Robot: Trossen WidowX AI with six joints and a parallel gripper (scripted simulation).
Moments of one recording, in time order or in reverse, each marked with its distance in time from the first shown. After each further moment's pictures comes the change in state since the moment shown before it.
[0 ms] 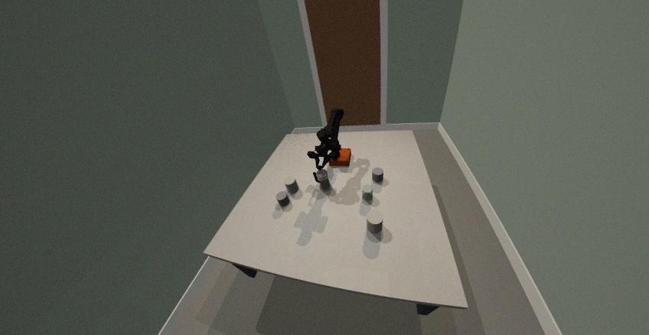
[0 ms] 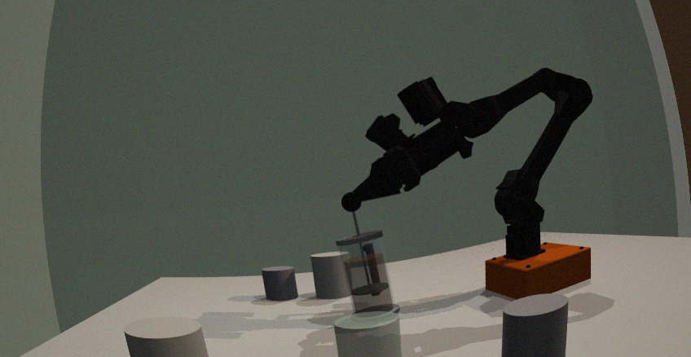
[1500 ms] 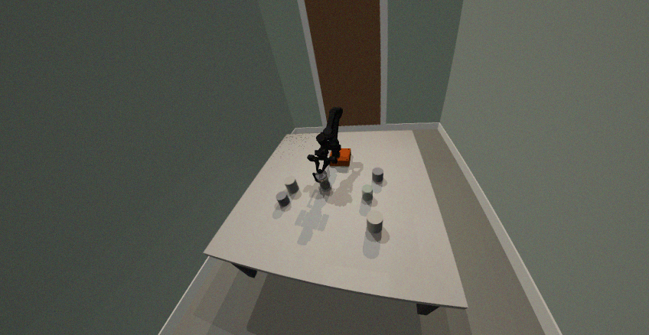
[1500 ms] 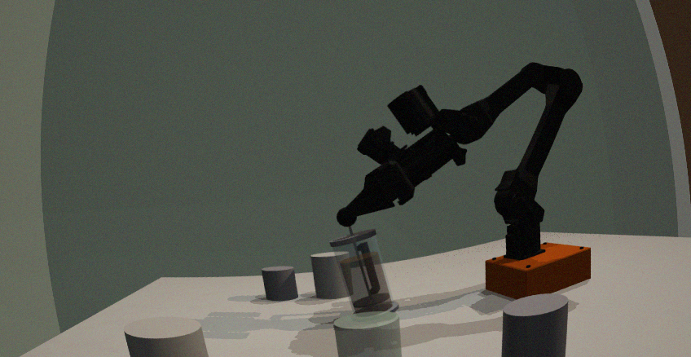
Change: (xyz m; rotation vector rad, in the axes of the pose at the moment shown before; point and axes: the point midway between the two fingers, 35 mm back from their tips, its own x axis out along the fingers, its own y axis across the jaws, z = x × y) arm 0.018 0.000 -0.012 0.001 0.049 -0.001
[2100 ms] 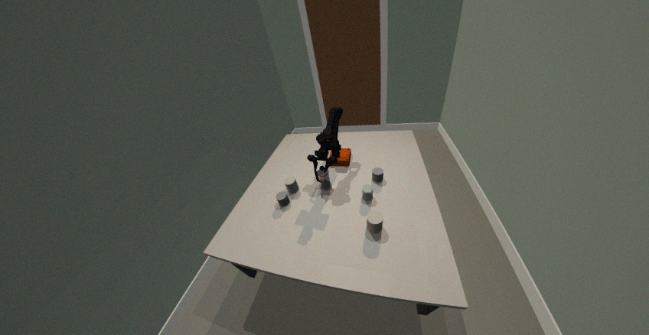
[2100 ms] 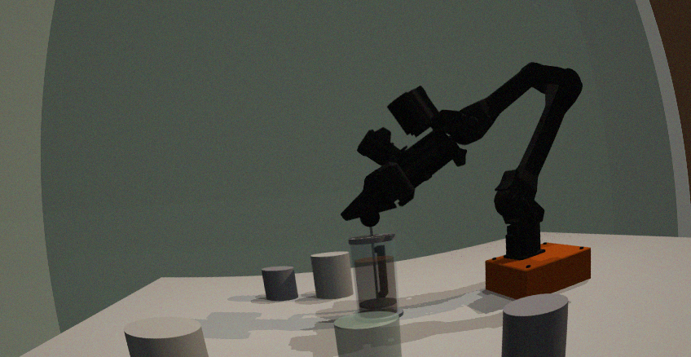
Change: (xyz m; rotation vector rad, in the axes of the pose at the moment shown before) arm 0.000 0.000 0.000 0.000 0.001 0.000
